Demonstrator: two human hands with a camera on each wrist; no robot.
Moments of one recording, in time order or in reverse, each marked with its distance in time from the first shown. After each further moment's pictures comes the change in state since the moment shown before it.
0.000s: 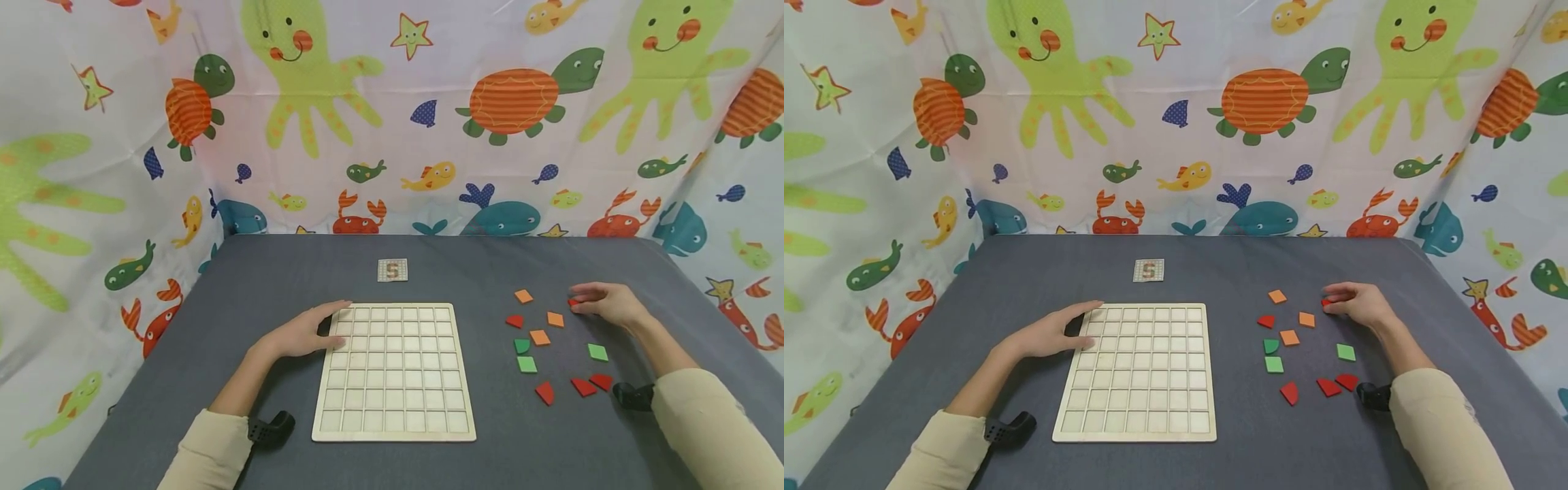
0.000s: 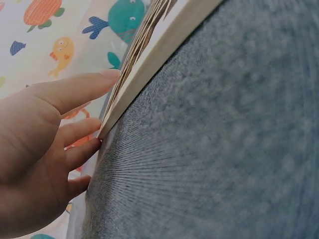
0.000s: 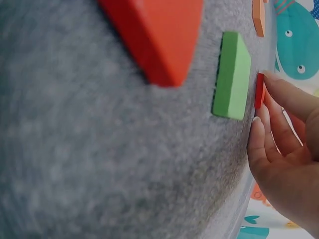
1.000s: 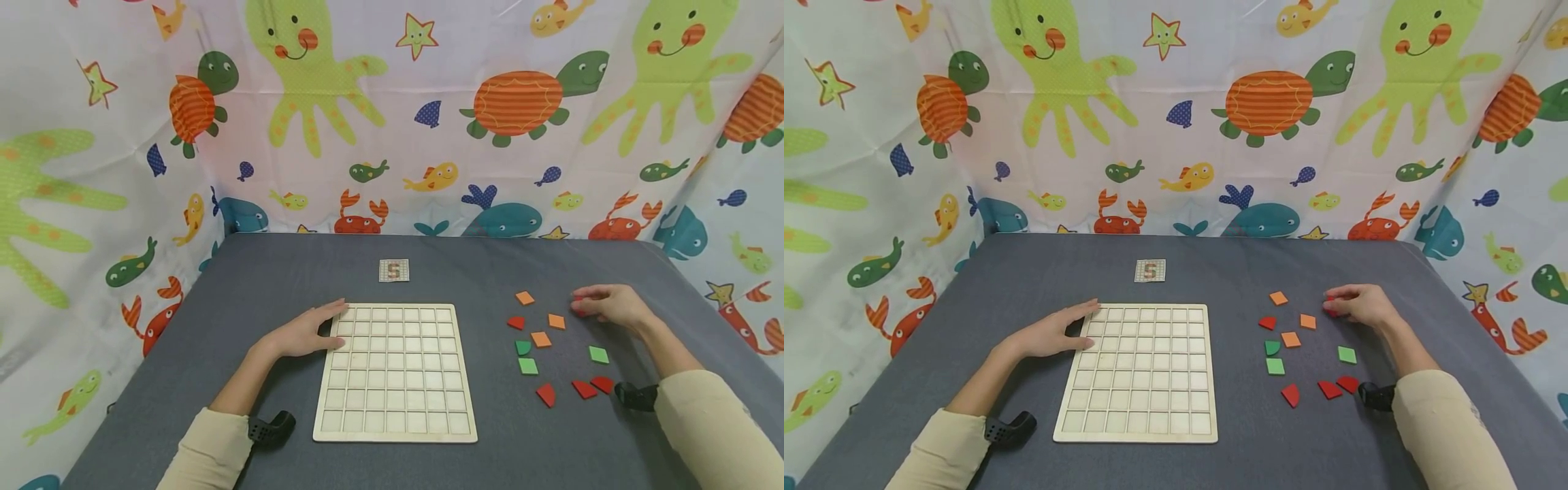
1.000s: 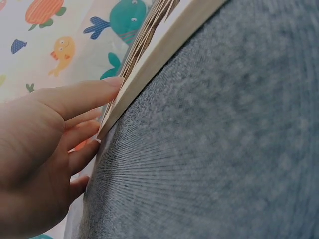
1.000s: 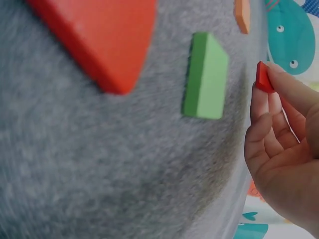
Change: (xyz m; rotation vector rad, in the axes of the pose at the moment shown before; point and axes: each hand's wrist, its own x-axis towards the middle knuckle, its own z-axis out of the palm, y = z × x) left_hand -0.002 -0.003 0.000 0.011 -0.013 -0.008; right_hand -0.001 -0.008 -0.009 0.027 -0.067 0.065
